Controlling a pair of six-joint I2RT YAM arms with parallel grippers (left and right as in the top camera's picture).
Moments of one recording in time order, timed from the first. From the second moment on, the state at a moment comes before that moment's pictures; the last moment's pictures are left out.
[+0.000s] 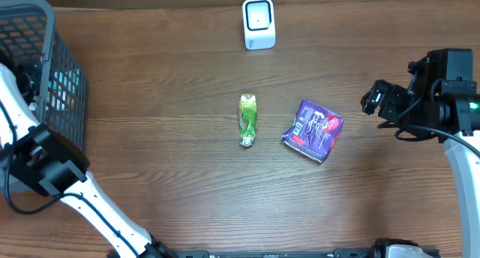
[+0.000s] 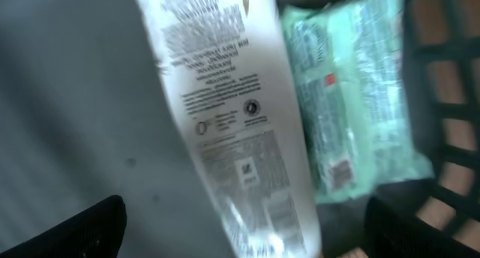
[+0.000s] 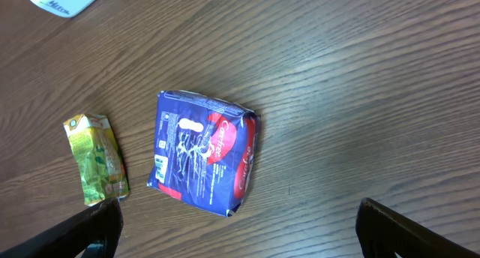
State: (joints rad) left arm 0.66 2.48 2.45 -1.27 -0.03 -0.56; right arm -0.07 1.34 1.34 -1.15 -0.20 0.36
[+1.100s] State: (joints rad) left arm 0.62 2.42 2.43 -1.31 -0.03 -0.44; right arm -0.06 1.34 1.34 -1.14 -0.20 0.36
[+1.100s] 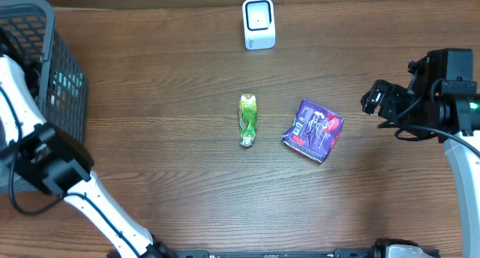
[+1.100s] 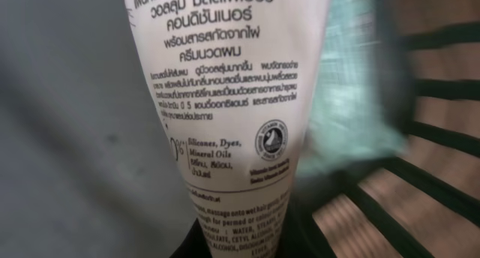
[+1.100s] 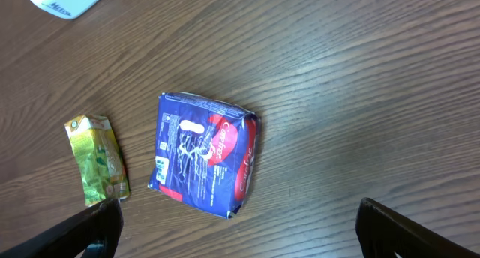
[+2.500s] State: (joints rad) left arm -0.32 2.06 1.55 -1.12 0.18 -0.31; right arm -0.07 1.34 1.34 -1.09 -0.20 0.36
